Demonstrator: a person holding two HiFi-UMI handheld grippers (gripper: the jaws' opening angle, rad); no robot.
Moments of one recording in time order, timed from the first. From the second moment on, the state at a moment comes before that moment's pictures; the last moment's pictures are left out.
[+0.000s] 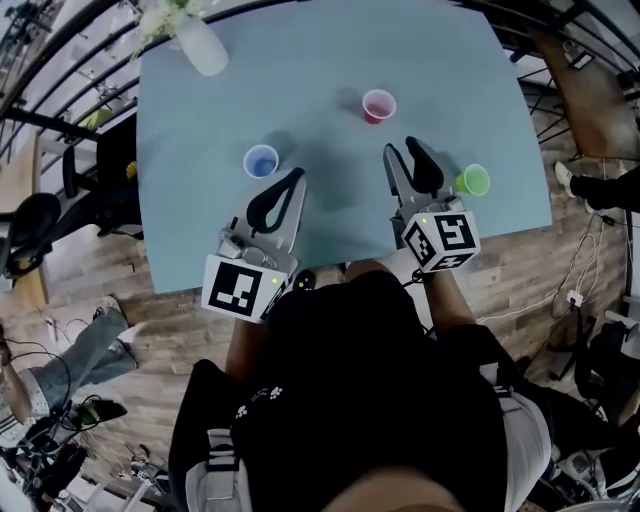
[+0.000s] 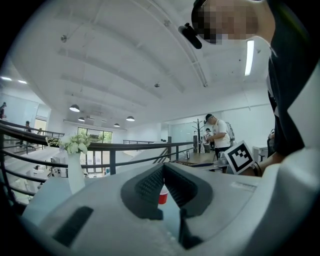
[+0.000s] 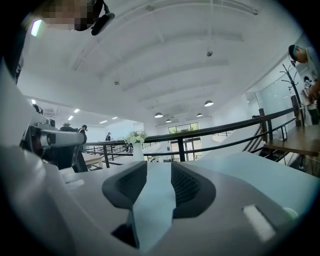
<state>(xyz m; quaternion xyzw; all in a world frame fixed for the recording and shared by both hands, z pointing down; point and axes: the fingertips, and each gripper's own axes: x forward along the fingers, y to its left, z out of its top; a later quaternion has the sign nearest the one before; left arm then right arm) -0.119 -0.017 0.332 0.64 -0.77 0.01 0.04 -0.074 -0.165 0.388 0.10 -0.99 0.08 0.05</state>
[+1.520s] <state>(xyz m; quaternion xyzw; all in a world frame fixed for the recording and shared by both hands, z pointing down) -0.164 -0.029 0.353 0.49 -0.87 0.05 0.11 -0.177 -0.265 0.528 0.09 -0.98 0.05 0.18</state>
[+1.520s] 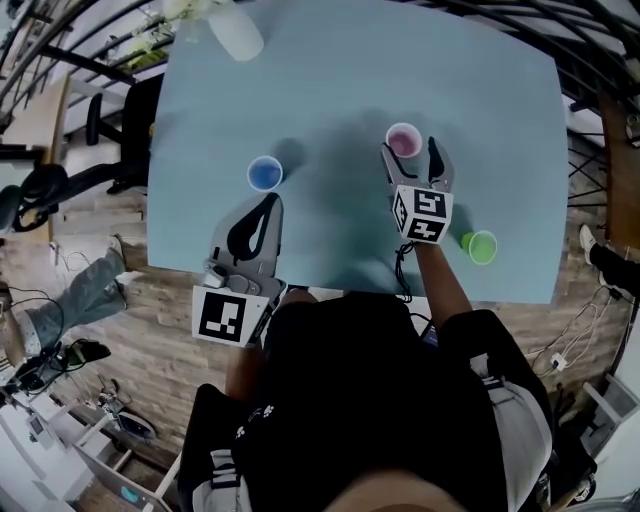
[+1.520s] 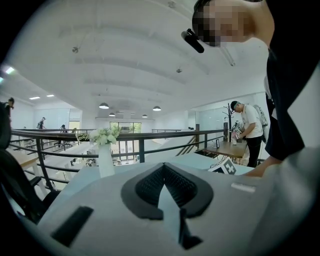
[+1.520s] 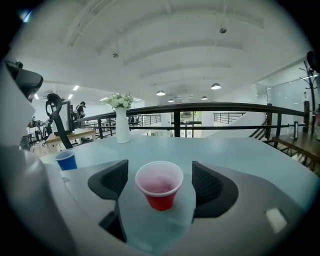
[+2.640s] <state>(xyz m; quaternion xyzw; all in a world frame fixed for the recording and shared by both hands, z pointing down) -0.181 -0.014 0.360 0.47 -0.88 0.04 0.11 -0.190 -0.261 0.538 0.08 -0.98 0.03 0.19</state>
